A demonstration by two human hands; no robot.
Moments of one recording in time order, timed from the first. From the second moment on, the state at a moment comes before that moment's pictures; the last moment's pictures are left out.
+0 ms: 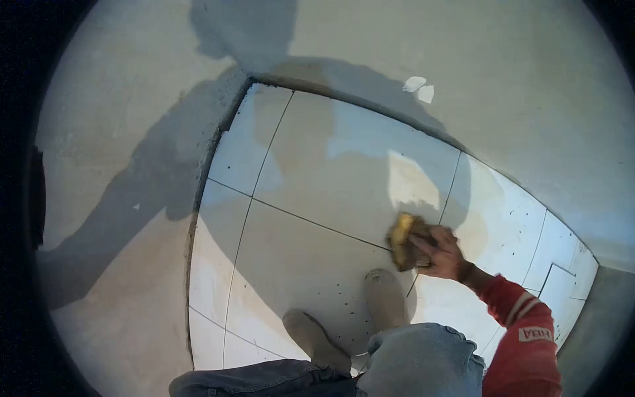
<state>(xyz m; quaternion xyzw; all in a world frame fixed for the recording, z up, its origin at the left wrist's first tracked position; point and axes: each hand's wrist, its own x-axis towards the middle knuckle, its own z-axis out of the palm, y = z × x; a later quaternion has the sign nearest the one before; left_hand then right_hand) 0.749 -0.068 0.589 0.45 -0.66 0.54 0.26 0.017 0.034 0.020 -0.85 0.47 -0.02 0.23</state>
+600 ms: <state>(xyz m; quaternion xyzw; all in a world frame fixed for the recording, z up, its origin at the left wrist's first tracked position) 0.739 -0.077 0.580 0.44 -0.69 0.48 0.32 0.289 -0.182 -0.010 -0.79 0.57 -0.18 0.15</state>
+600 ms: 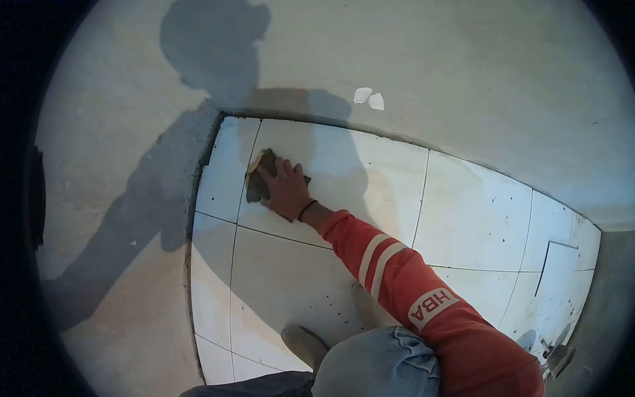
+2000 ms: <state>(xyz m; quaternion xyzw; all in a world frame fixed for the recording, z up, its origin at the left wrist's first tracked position) 0.721 -0.114 0.544 0.41 -0.73 0.36 0.41 -0.014 -0.061 -0.010 -0.53 0.82 -0.18 0.09</state>
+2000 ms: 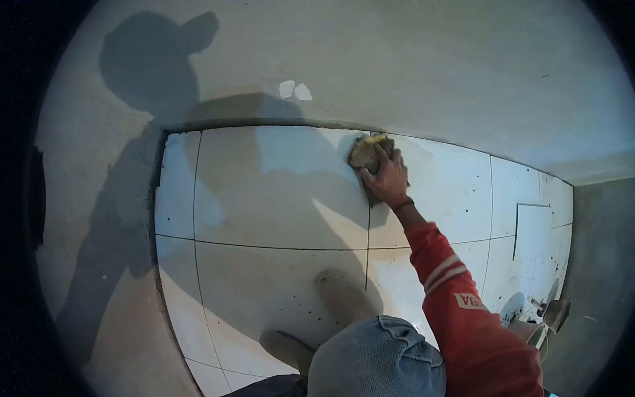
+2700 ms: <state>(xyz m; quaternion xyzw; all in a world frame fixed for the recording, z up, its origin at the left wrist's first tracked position) 0.721 -0.113 0.548 0.39 -0.74 0.35 0.42 0.010 -0.043 -0.003 -0.53 0.83 -0.17 0.10</state>
